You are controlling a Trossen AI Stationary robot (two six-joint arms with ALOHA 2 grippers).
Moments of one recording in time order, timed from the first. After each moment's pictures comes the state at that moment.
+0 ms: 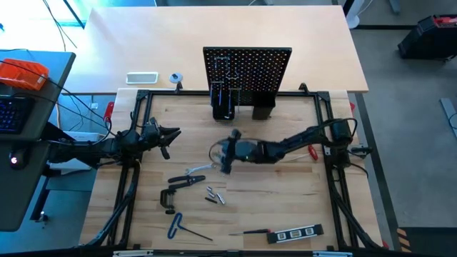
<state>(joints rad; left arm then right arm) 0.05 0.15 0.01 0.10 -0.41 -0.07 0.08 1.97 1.06 0.51 0.35 0.00</state>
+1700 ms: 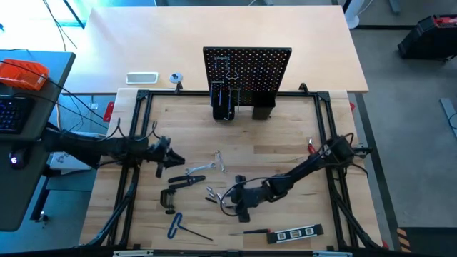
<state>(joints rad) -0.09 0.37 0.01 0.06 0.04 -0.46 0.44 2.04 1.06 0.35 0.26 0.27</state>
